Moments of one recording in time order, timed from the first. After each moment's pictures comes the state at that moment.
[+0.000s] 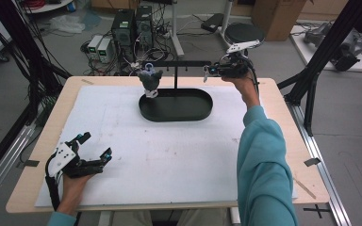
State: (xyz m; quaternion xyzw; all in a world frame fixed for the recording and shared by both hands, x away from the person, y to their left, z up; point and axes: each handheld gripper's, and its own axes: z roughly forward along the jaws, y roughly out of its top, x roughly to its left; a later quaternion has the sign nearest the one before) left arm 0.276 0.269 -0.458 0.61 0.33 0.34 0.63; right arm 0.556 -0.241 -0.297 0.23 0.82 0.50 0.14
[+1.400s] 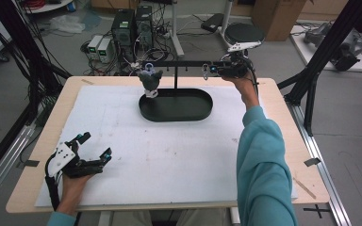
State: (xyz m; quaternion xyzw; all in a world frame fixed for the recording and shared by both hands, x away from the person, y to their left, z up) left arm 0.276 0.270 -0.458 0.61 0.33 0.34 0.64; right arm 0.555 -0.243 -0.299 0.29 0.80 0.49 0.20
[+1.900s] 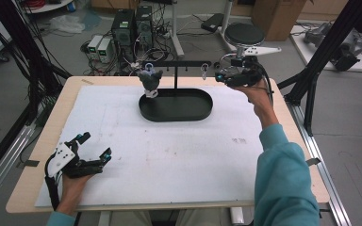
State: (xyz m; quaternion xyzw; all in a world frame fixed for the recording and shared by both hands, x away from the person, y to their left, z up) left arm 0.276 0.270 -0.458 0.61 0.33 0.34 0.64; right arm 0.480 -0.259 -0.271 0.29 0.76 0.55 0.20
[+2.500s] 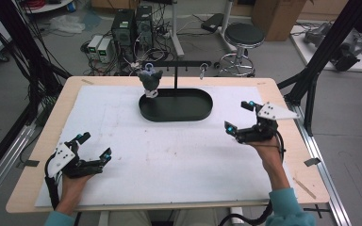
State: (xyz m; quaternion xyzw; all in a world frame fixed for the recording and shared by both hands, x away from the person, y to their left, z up) left arm 0.275 0.270 -0.458 0.61 0.32 0.34 0.64; right arm 0.345 -0.285 -0.355 0.25 0.73 0.58 0.25
